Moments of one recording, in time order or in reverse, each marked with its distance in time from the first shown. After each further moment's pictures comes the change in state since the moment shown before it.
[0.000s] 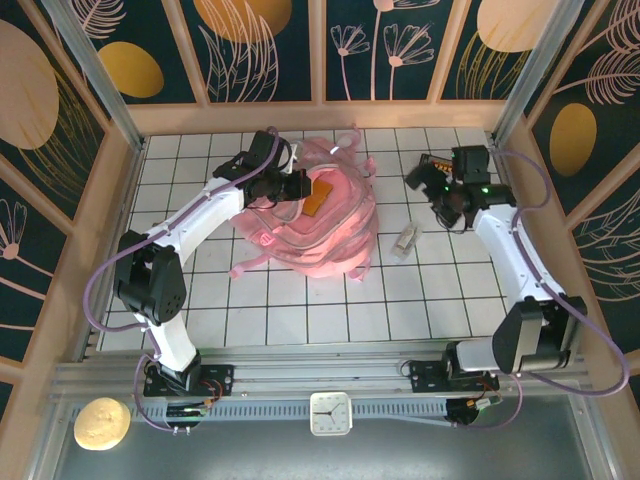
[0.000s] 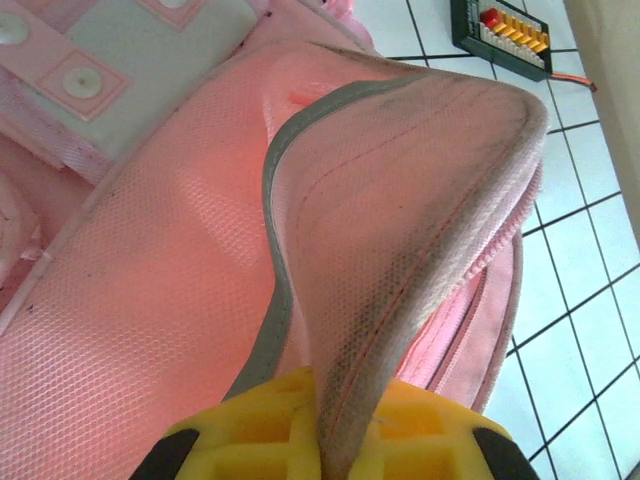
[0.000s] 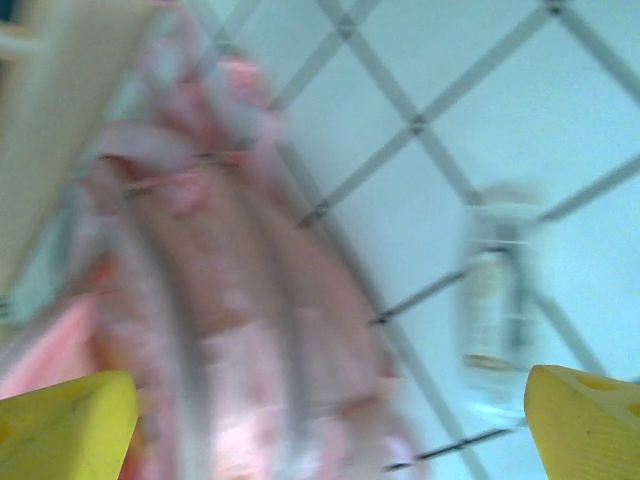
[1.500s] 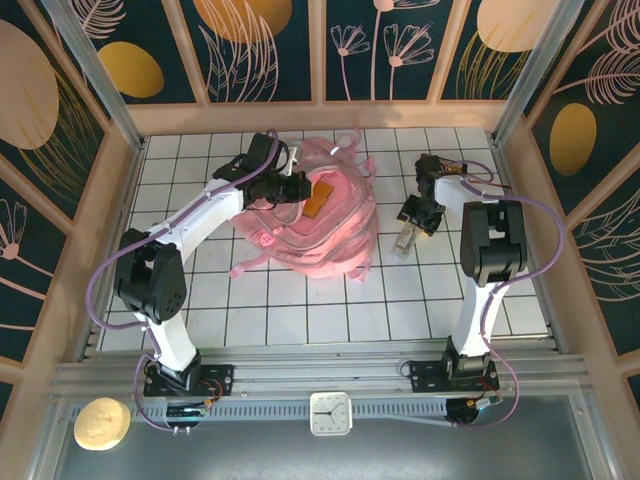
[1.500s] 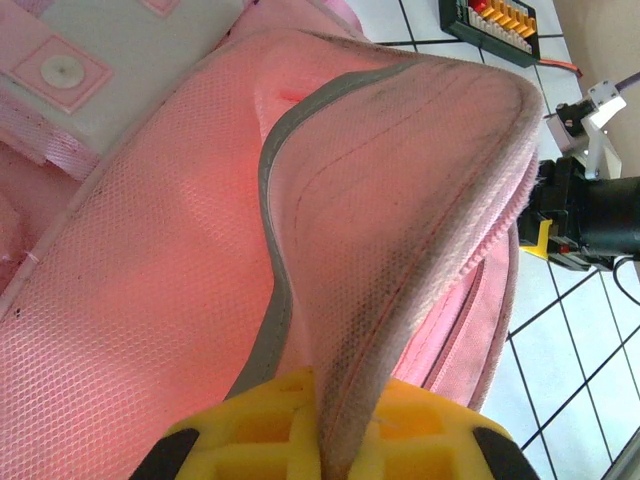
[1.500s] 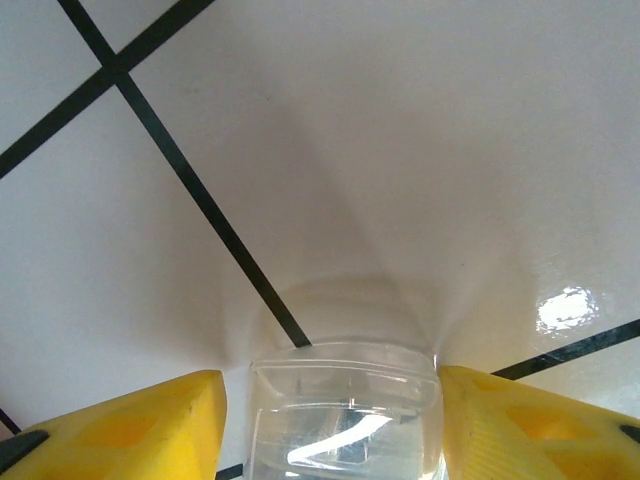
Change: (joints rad) left arm 0.015 0.009 -0.029 0.032 0.050 0.019; right arm 0.039 0.618 0.183 -0.017 0.129 -0.212
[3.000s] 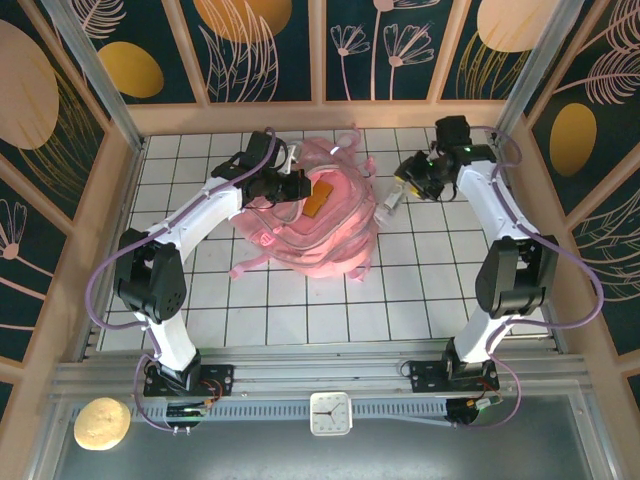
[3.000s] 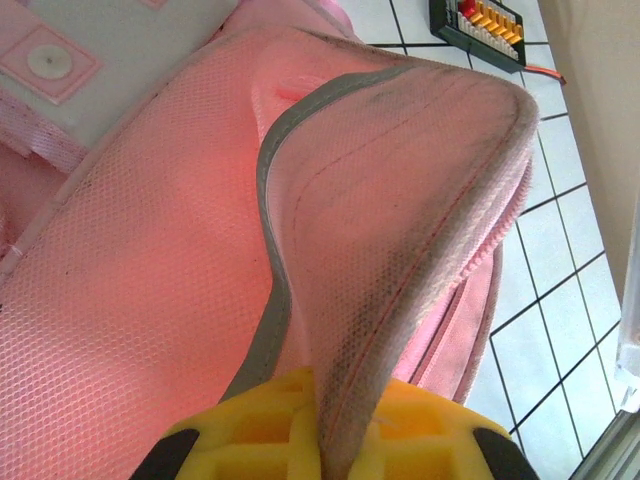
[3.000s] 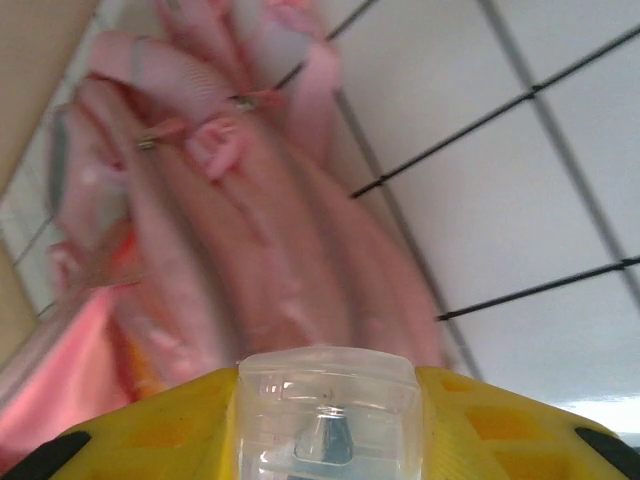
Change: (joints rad) left arm 0.007 0.000 0.016 -0.014 0.033 -0.035; right arm 0.021 -0.269 0.211 -0.106 -0.314 0.154
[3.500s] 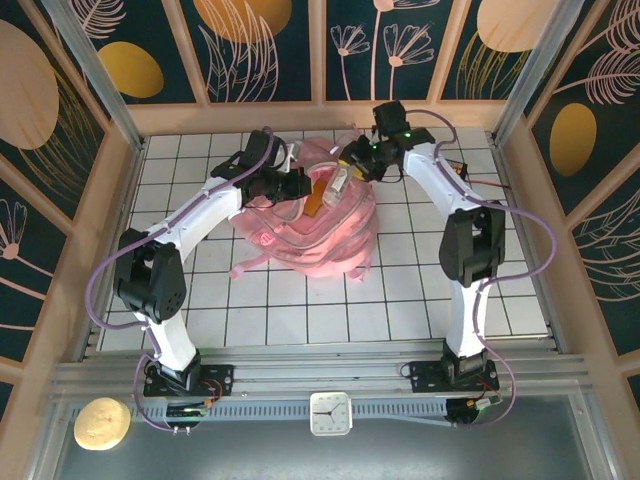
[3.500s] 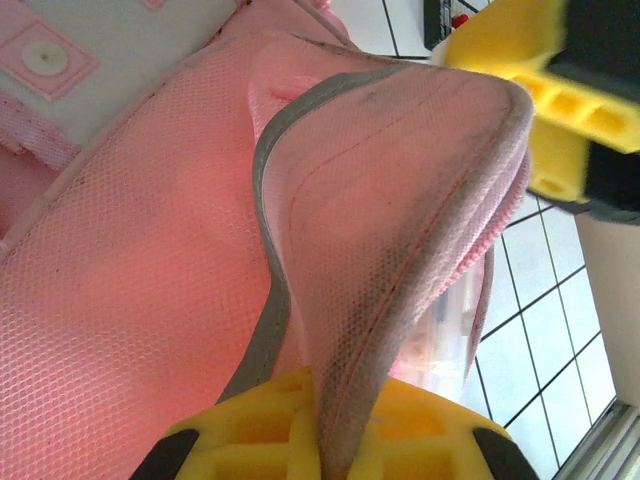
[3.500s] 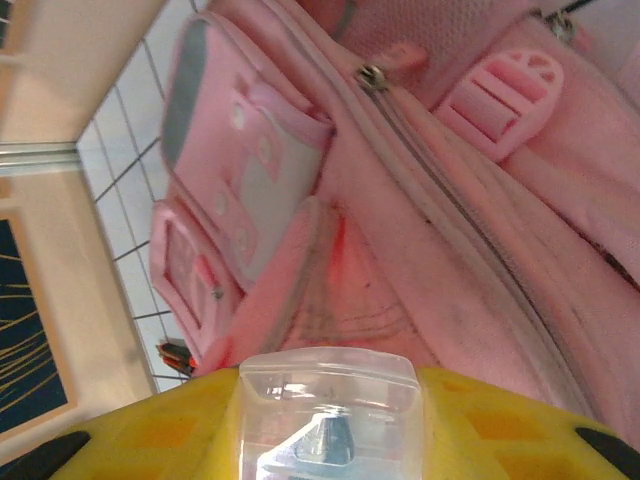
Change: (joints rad) left arm 0.002 0.000 0.000 0.018 0.010 -0.046; right arm 0.212 0.336 0.311 0.093 -0.047 0.136
